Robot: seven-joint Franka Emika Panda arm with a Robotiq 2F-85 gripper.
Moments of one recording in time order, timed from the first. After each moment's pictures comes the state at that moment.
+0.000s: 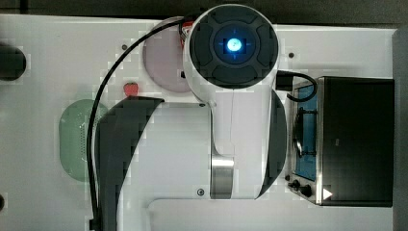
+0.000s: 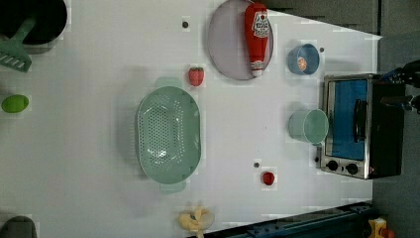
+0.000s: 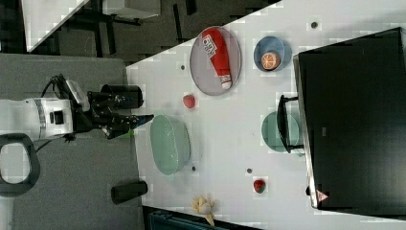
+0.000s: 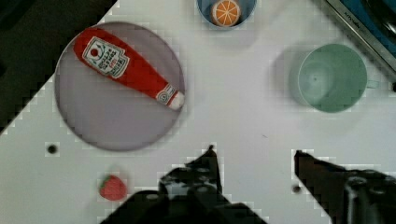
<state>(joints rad) -0.01 -0.03 0.00 -1.80 -0.02 0.21 0.06</state>
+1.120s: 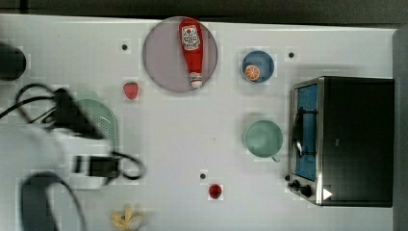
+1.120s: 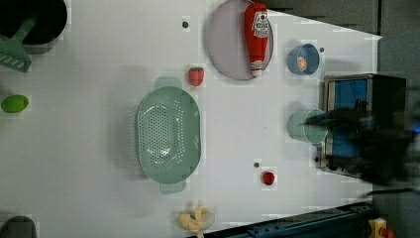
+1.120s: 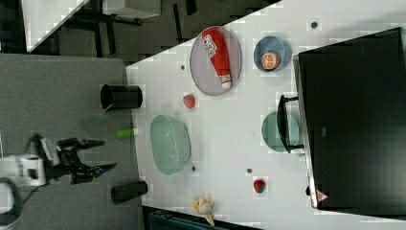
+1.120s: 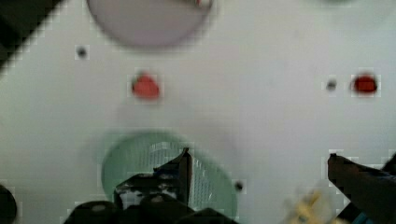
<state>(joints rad) 0.02 -0.17 0.46 -1.99 0.04 0.28 0.56</state>
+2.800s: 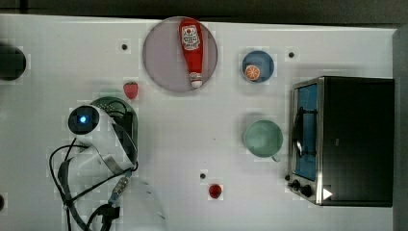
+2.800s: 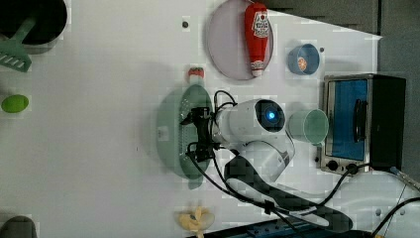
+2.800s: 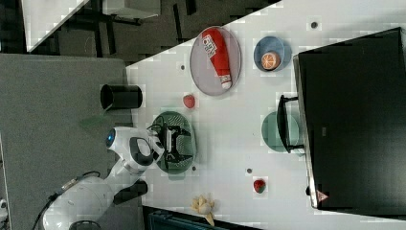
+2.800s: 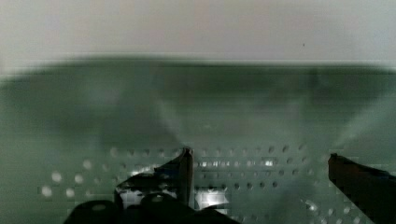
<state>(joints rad) 0.11 0.61 0.41 -2.12 -0.18 0.97 1.38</state>
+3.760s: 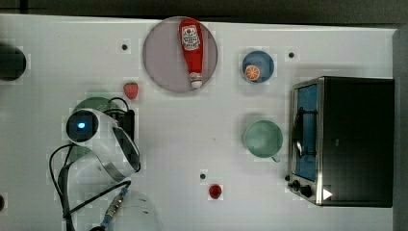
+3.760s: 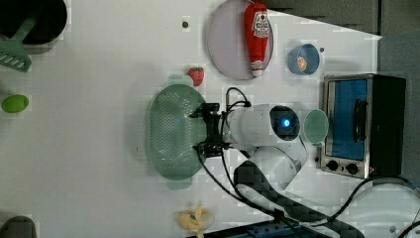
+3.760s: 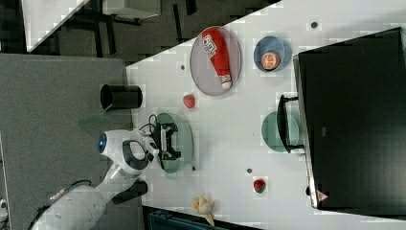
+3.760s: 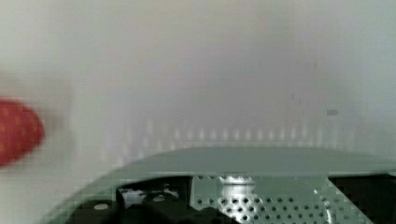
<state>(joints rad) 0.15 0.51 0.35 -2.18 -0.18 1.00 1.39</state>
